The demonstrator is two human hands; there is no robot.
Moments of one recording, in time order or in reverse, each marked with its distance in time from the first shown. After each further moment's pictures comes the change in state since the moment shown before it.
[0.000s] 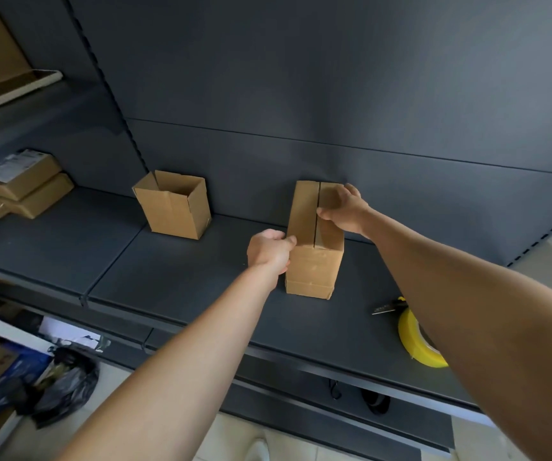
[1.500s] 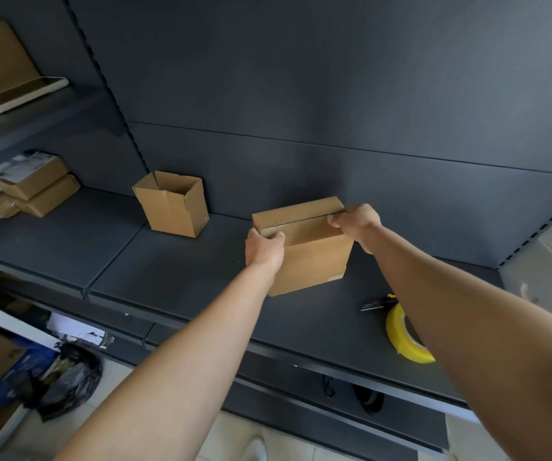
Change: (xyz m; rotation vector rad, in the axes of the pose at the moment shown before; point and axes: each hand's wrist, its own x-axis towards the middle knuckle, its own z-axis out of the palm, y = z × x) left_hand -0.018 -0.002 0.016 0.021 0.121 0.019; right_hand -0.033 0.028 -0.012 0.272 0.074 0.178
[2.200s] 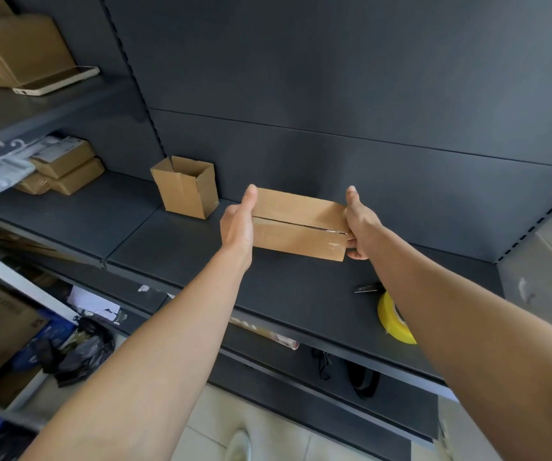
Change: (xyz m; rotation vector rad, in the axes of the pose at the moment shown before) left_hand -0.041 0.004 -0.038 -0.342 0.048 0.028; right_hand -0.042 0.017 0.001 0.437 -0.110 0.262
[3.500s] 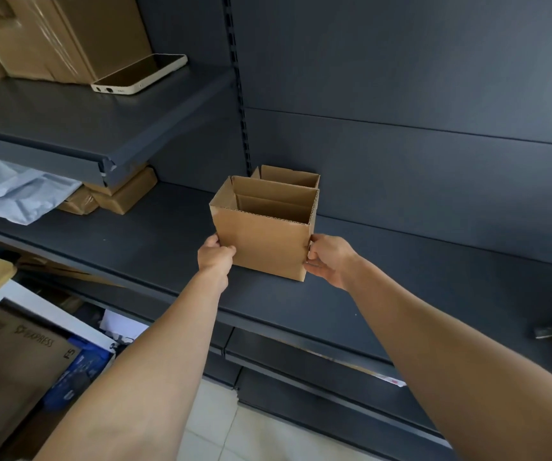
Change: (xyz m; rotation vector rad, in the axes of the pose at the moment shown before) left_hand 0.265 -0.012 -0.250 0.127 0.092 -0.077; right_hand -0.005 -0.023 0.325 0.044 -0.207 -0.015
